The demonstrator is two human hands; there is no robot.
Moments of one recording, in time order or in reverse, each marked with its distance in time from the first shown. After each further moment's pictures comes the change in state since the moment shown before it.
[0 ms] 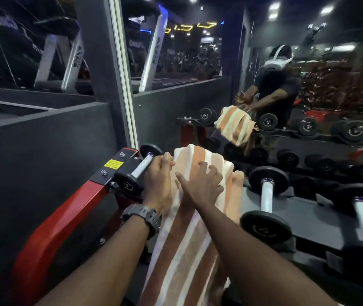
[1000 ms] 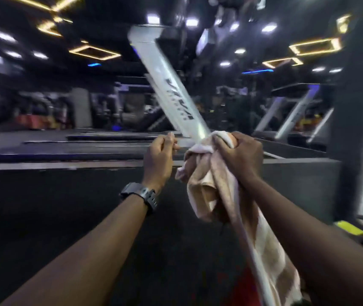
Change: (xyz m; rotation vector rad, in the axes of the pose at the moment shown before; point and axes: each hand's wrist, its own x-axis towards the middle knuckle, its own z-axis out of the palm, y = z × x) left_hand -0.221 0.239 -0.529 0.490 0.921 0.361; right_hand -0.360 -0.428 -0.073 0.883 -0.037 -1.066
